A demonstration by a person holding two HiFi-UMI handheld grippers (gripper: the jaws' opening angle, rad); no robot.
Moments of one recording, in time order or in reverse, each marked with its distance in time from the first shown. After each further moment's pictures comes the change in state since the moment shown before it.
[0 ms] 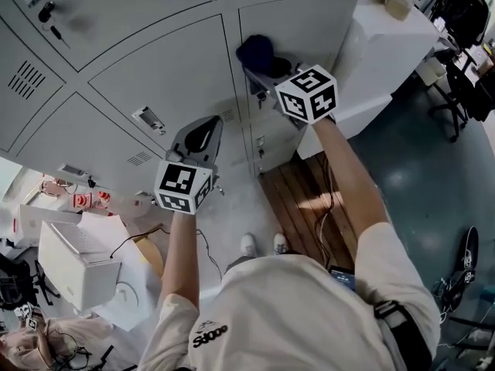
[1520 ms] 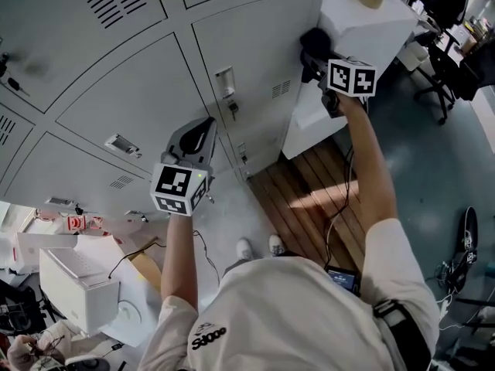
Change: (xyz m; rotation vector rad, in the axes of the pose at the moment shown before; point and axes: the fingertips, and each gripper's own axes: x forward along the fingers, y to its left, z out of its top) left arm 0.062 -0.024 0.008 0.017 -0.007 -0.083; right arm -0.131 -0.217 -0.085 0.323 0.118 -0.443
